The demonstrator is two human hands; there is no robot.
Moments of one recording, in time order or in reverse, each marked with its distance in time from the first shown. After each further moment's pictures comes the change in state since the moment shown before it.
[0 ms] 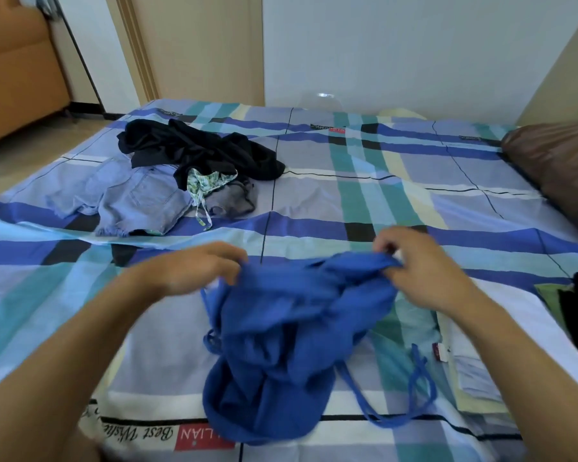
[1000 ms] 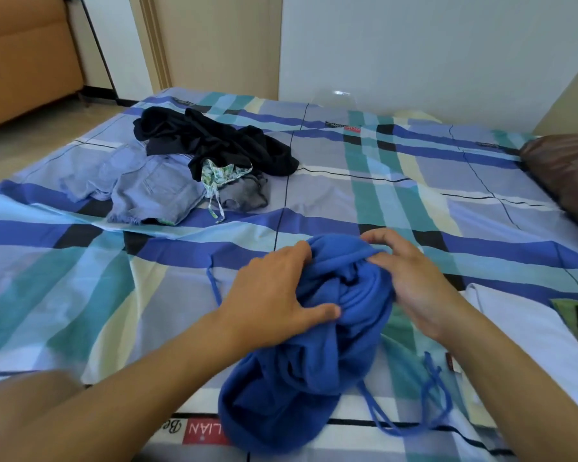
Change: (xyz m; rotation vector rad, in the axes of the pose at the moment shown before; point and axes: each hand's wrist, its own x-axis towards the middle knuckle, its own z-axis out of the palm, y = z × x) left_hand 0.002 0.033 0.084 0.428 0.530 0.279; right_hand -0.002 -0.047 0.030 0.760 -0.052 0.310
